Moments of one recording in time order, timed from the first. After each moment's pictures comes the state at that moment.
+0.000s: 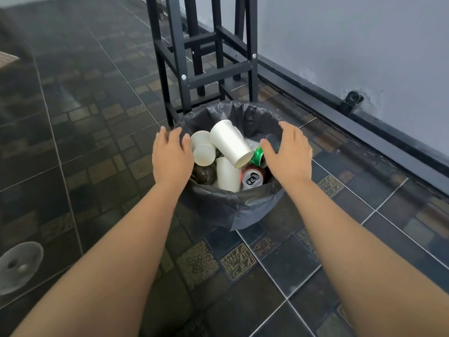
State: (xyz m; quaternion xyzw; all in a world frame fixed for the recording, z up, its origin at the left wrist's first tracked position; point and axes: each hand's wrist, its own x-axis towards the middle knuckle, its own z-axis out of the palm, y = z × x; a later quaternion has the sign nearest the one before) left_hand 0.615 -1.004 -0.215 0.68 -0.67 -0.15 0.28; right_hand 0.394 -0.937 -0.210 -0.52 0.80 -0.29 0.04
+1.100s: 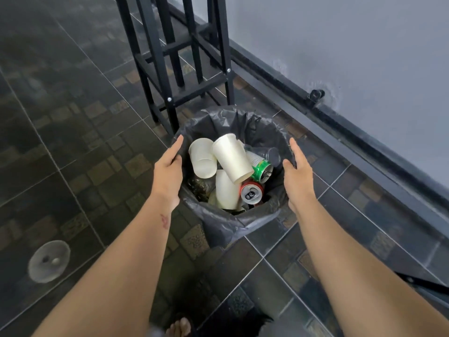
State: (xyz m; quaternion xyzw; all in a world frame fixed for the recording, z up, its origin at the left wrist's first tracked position) left_hand 0.612 -0.954 -0.092 0.59 -0.40 -0.60 0.36; right_hand 0.391 -0.858 -0.090 -0.20 0.77 -0.50 0.34
